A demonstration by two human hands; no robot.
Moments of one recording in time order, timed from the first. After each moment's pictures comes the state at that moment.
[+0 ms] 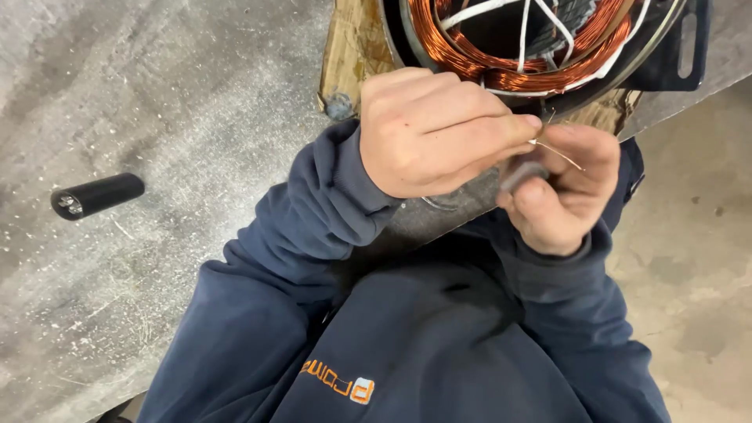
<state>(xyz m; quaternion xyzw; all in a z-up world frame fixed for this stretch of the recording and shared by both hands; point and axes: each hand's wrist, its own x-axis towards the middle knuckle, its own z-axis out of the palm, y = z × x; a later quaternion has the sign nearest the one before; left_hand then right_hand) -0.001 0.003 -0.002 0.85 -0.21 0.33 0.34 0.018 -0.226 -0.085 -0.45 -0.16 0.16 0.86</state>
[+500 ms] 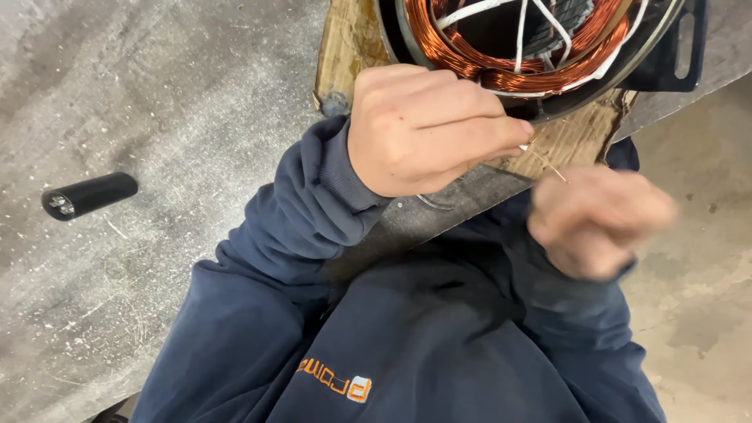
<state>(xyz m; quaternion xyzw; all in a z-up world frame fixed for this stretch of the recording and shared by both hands) 0.000 0.010 -0.001 0.86 -0.24 0.29 0.35 0.039 -0.244 -0.072 -0.42 -0.31 0.10 0.85</state>
